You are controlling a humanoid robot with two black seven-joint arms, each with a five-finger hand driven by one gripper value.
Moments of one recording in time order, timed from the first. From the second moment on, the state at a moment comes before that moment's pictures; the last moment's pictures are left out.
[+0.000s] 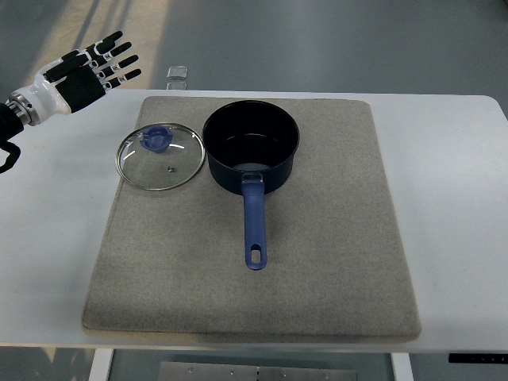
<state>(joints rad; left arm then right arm) -0.92 0.57 -0.52 -0.62 -0.40 -0.61 0.14 0.04 0.00 -0.05 0.21 0.00 -0.09 0.06</state>
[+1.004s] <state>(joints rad) -0.92 0.57 -0.52 -0.60 -0.40 -0.61 0.12 0.04 0.00 -0.05 0.21 0.01 -0.08 0.06</state>
